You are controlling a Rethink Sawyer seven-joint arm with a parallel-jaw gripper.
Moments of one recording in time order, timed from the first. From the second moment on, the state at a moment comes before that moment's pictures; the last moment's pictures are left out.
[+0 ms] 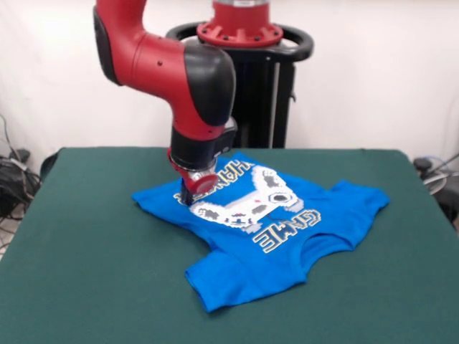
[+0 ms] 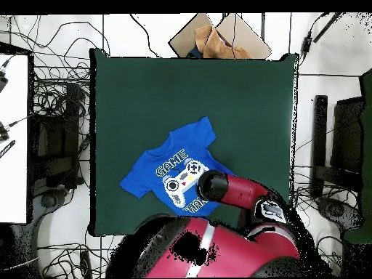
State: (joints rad) arm -0.30 -0.35 -0.20 1.76 -0.13 0.29 2.49
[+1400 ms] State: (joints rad) arm 0.03 -0.03 -0.64 1.69 0.10 -0.20 2.49
